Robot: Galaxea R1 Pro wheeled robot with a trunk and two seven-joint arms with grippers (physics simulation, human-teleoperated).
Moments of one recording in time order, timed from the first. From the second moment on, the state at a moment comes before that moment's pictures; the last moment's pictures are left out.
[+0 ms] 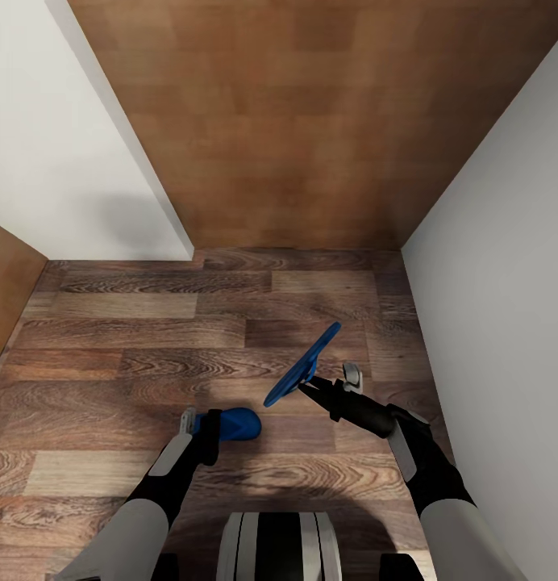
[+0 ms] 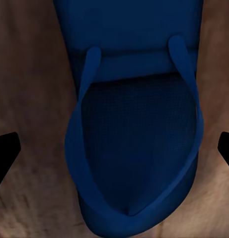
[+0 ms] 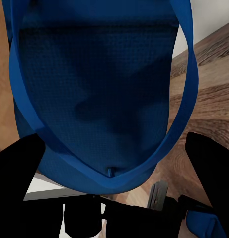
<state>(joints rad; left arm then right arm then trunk) -0.67 -0.15 0.20 -0.57 1.32 0.08 0.30 -0.63 0.06 -0.18 -0.89 -0.25 0.28 1.38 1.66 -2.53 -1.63</state>
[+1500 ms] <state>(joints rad) -0.68 -0.15 0.20 -0.57 1.32 0.11 0.30 -0.63 0.06 -0.18 -0.89 -0.26 0.31 1.38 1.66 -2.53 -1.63</state>
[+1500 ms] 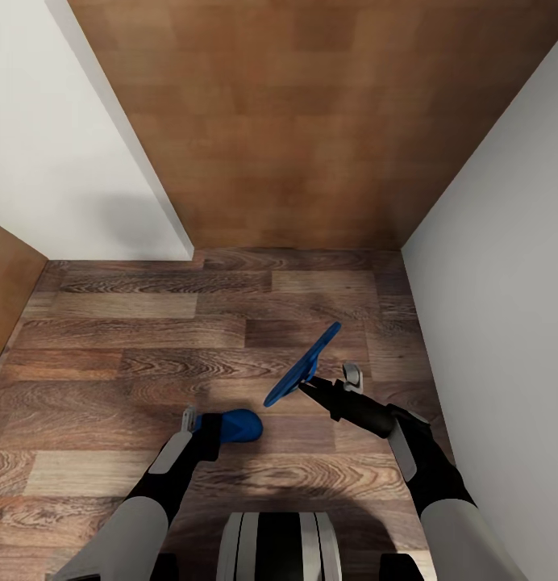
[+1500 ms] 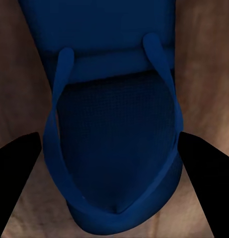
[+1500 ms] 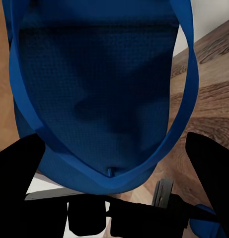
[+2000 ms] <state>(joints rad) -0.68 -0.15 0.20 -0.57 1.31 0.11 0.30 -0.63 0.06 -0.18 -0.89 -0.26 0.31 1.38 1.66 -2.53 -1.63</state>
